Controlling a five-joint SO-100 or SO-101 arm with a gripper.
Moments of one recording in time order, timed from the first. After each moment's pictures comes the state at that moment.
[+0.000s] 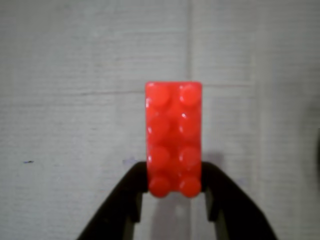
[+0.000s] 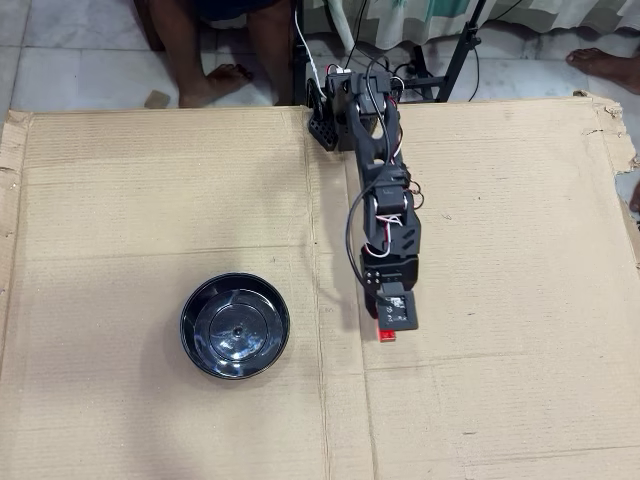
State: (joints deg) arm -1.9 70.8 69.3 59.0 88.4
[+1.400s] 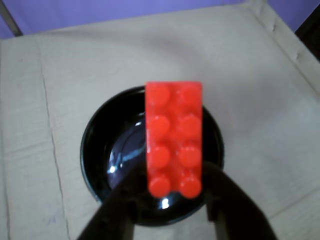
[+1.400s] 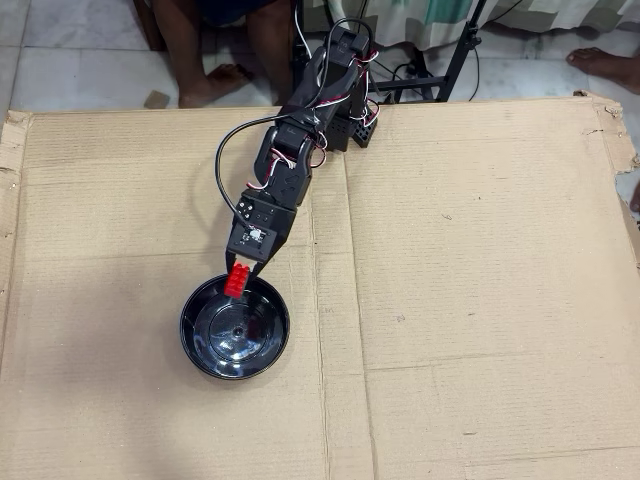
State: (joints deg) arm 28.8 92.7 92.7 35.5 71.9
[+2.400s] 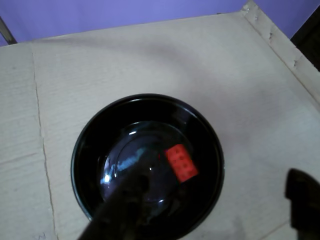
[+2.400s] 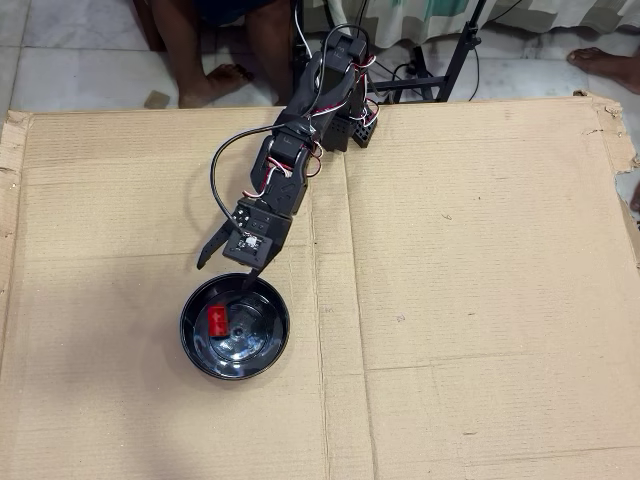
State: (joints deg) arm 28.9 89.4 92.8 31.1 71.7
